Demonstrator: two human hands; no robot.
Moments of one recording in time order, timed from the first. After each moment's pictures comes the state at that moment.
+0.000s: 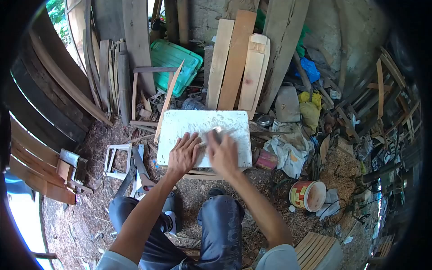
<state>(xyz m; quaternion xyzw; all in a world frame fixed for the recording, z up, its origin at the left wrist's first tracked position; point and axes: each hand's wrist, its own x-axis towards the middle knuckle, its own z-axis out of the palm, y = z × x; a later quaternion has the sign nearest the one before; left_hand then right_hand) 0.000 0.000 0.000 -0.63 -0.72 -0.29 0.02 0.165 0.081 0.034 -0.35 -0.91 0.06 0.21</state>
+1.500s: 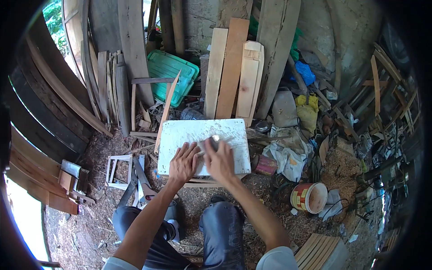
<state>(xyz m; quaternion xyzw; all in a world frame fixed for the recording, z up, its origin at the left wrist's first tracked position) -0.001 -0.002 0.013 -0.63 -0.71 -0.30 0.04 0.154 0.084 0.035 -0.31 -0.90 0.07 0.31</state>
